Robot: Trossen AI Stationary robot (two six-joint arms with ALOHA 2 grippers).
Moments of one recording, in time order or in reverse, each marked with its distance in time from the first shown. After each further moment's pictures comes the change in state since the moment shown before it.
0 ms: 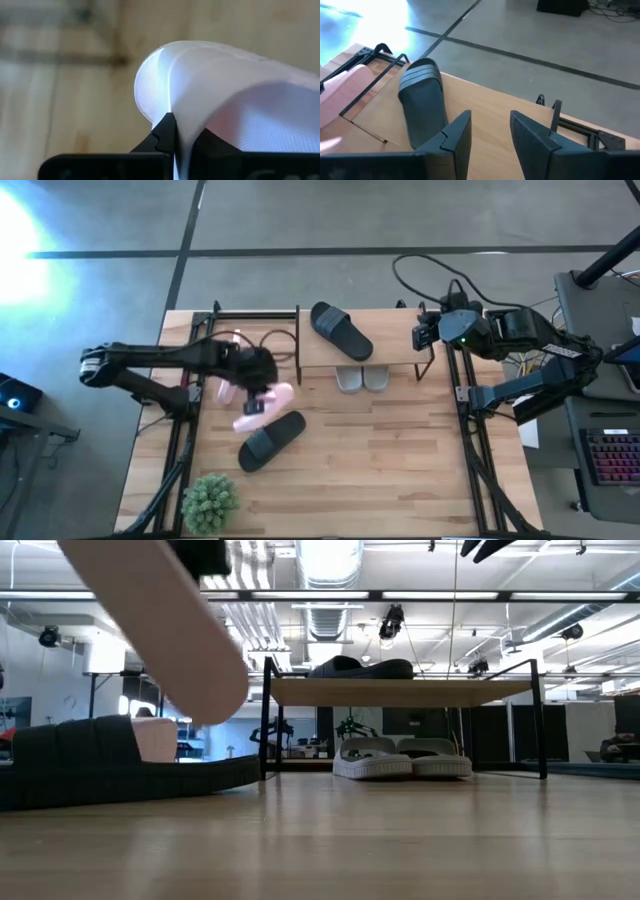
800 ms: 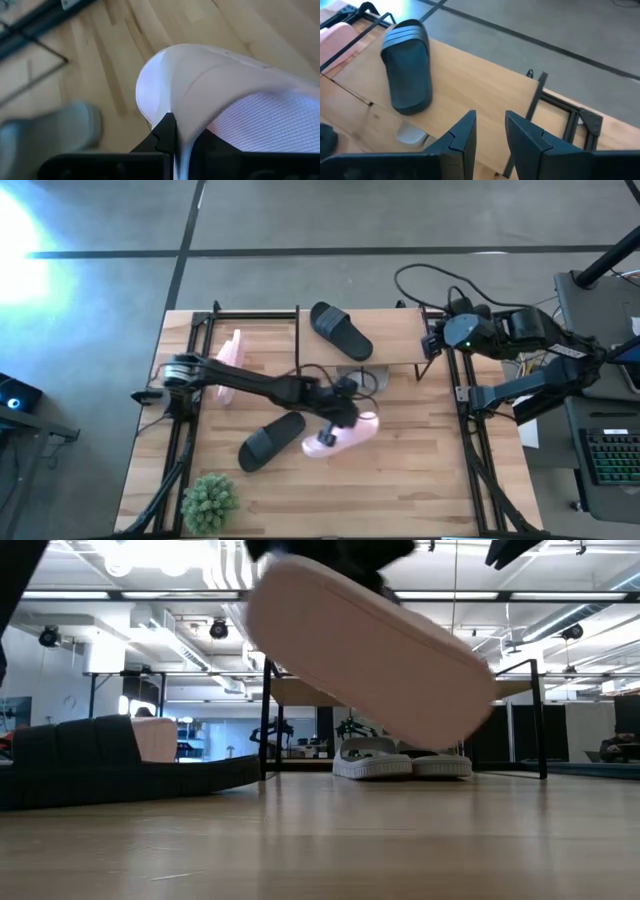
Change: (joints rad) left arm -0.155 0.723 0.466 0.559 -0.010 0.428; right arm 0.001 -0.038 0.000 -0.182 -0.093 0.015
